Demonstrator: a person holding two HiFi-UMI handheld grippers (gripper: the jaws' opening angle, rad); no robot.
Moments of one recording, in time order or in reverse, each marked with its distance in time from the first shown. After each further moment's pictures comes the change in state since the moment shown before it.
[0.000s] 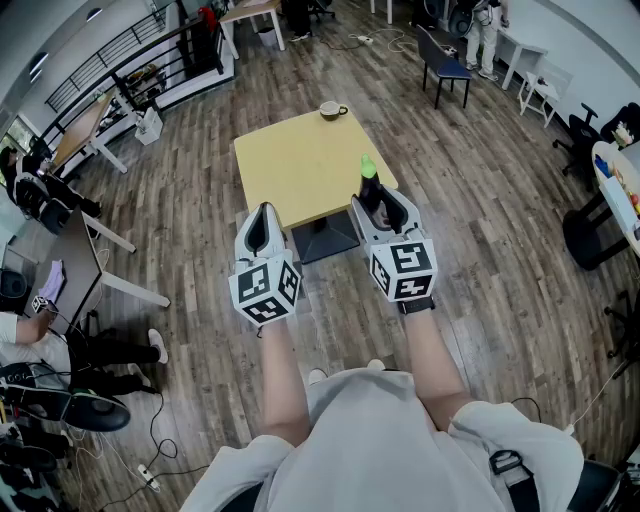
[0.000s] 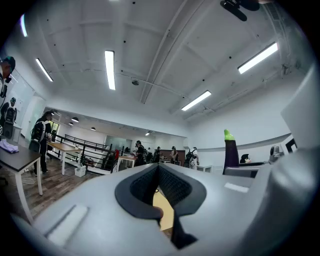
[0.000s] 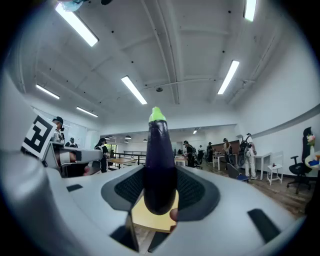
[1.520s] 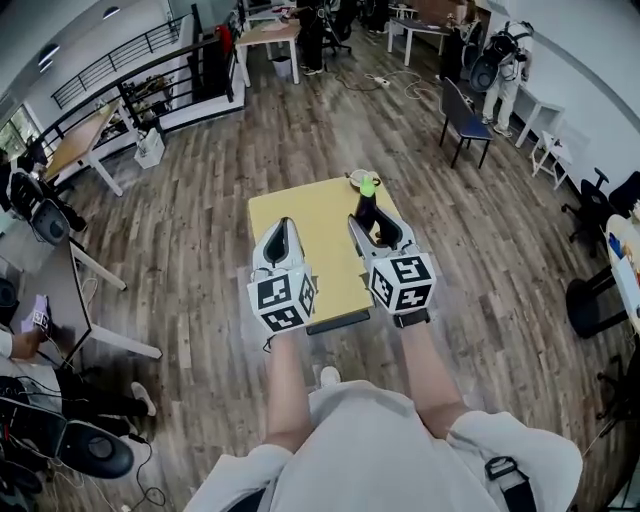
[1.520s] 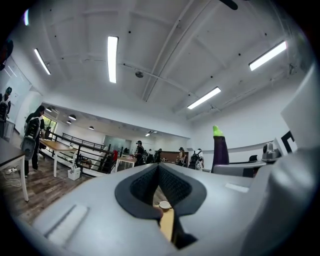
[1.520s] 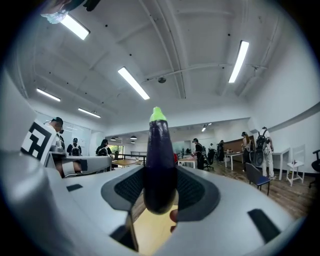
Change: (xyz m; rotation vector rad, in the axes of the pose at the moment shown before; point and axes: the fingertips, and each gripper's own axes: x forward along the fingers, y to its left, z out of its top) left arm 0.274 0.137 -0.005 -0.018 -0.014 -0.015; right arm 0.324 -0.016 -0.001 0.022 0.007 0.097
